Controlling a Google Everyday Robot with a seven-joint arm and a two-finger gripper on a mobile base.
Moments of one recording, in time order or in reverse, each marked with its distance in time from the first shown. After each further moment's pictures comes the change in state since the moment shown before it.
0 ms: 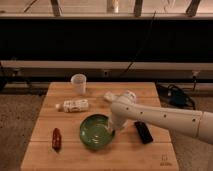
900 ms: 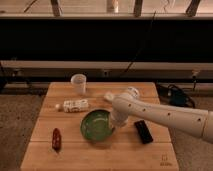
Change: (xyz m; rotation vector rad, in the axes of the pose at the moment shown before) arm 0.011 -0.002 -0.017 0.014 0.037 -0.029
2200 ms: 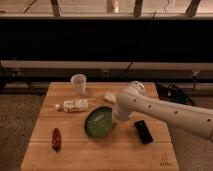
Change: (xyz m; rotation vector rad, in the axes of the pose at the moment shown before) arm 0.018 0.000 -0.037 0.037 0.048 -0.043
